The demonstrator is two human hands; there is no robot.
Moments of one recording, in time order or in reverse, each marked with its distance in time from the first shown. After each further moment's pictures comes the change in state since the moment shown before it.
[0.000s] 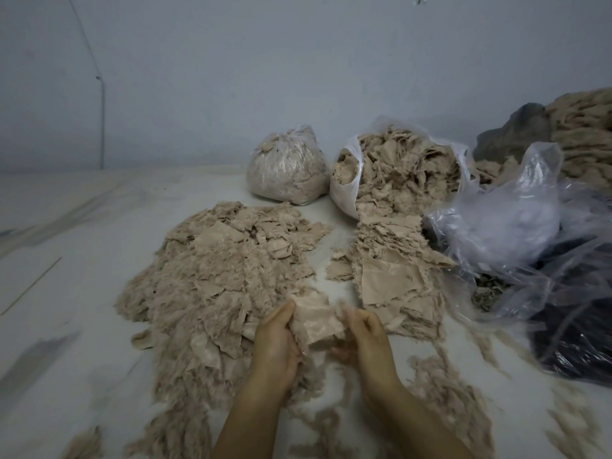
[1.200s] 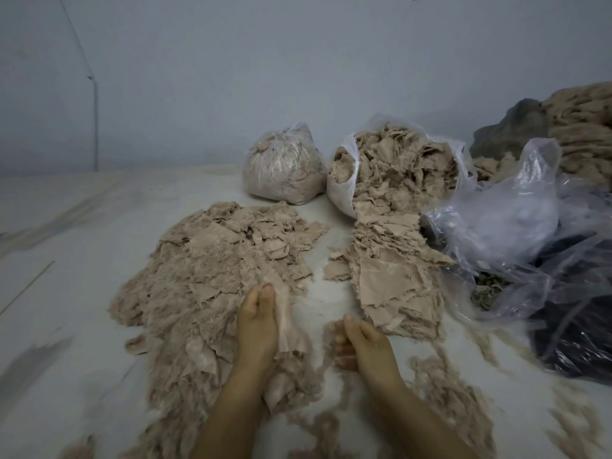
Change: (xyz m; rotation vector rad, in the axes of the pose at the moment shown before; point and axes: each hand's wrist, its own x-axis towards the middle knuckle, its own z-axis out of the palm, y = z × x) left_hand 0.018 0.014 -0.014 0.576 0.148 0.544; right_hand 0.005 0.002 -0.007 -0.120 0.026 0.050
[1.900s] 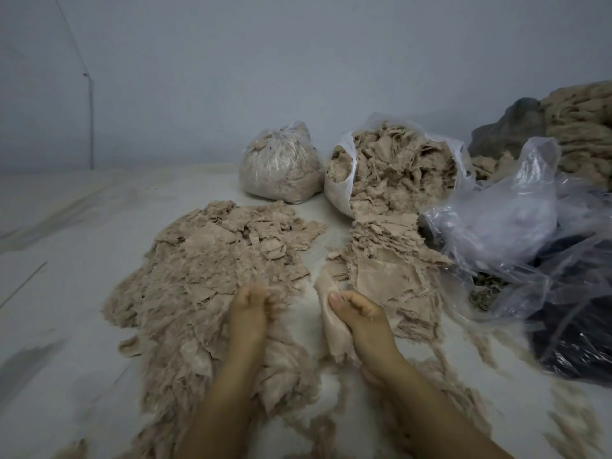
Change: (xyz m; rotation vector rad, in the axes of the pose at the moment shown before) left_hand 0.020 0.000 0.000 -0.113 0.051 -0.186; right_hand 0.012 -0.030 0.006 0.096 -0.161 -0.211
